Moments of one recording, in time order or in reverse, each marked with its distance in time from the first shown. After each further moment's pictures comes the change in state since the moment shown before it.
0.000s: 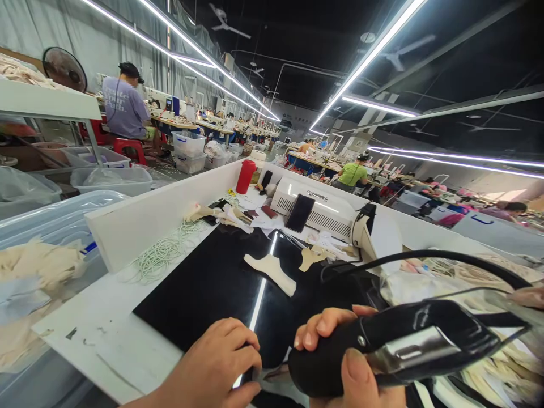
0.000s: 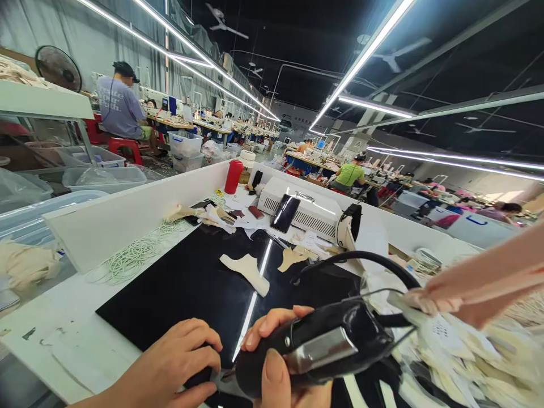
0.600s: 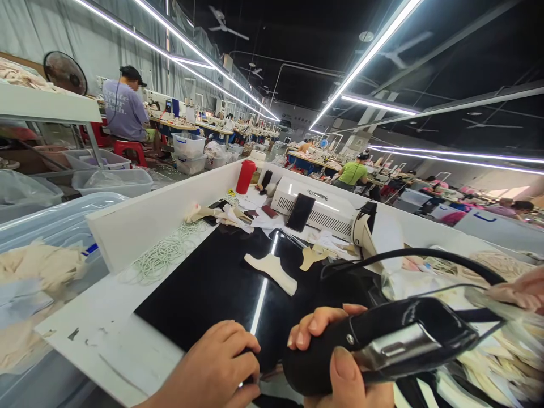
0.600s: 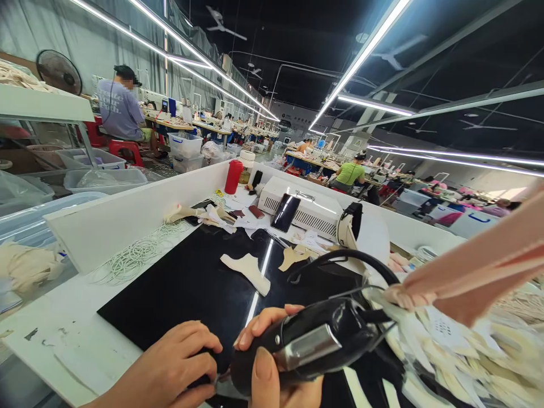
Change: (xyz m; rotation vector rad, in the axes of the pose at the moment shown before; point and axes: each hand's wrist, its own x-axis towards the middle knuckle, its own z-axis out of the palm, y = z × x) left_hand -0.006 -0.002 0.002 0.074 0.094 0.132; right_hand -0.005 0.007 0.000 -0.001 -0.014 0.001
